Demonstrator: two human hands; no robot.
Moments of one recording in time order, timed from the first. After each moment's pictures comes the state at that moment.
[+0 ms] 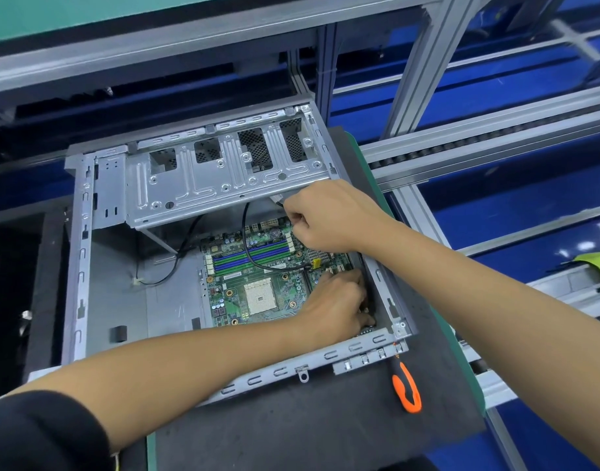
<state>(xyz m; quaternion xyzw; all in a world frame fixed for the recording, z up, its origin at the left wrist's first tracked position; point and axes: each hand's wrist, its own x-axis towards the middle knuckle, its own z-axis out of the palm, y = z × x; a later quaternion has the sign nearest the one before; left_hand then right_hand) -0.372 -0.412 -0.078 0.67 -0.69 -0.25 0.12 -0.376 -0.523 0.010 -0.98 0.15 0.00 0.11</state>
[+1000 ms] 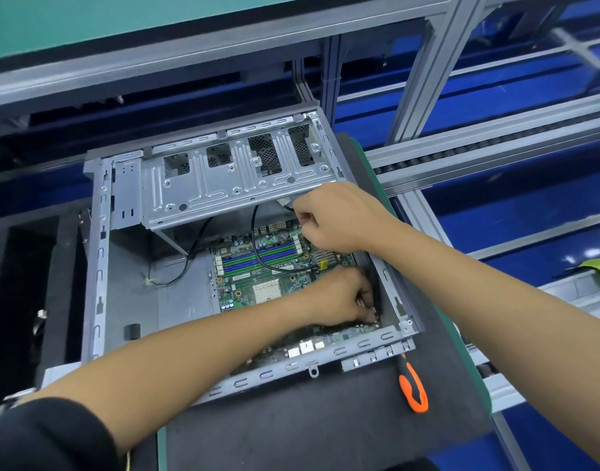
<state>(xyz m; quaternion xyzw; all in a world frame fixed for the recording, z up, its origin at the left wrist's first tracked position) -0.351 -0.422 -0.058 0.65 -0.65 -0.38 0.11 -0.377 -0.521 0.013 -0.98 0.16 -0.01 0.14</state>
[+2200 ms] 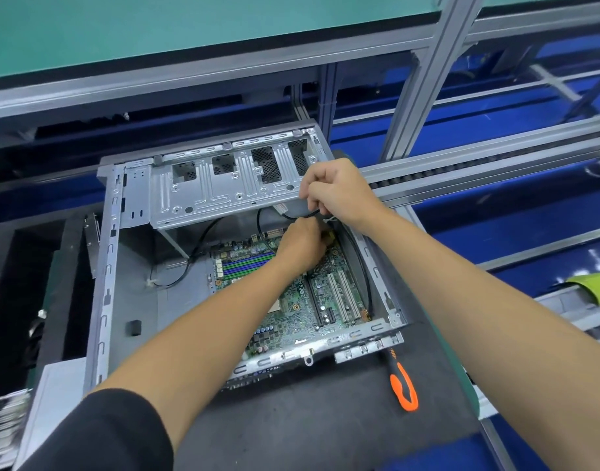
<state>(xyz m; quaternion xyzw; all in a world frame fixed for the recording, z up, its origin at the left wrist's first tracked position) -0.297 -0.464 -0.067 0.80 -0.54 -0.19 0.17 -0.373 -0.531 0.023 -0.78 0.29 -0.20 0.53</state>
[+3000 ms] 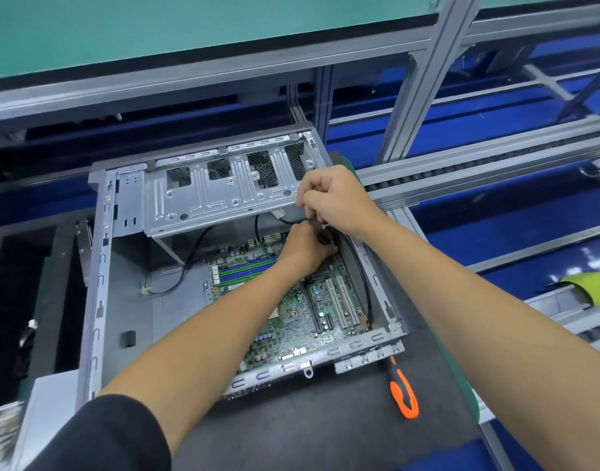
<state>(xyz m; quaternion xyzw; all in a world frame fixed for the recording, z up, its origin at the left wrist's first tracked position) -0.297 -0.474 -0.082 0.80 -0.46 -0.28 0.27 -0.372 -0.530 0.024 -0.80 0.29 -0.19 0.49</state>
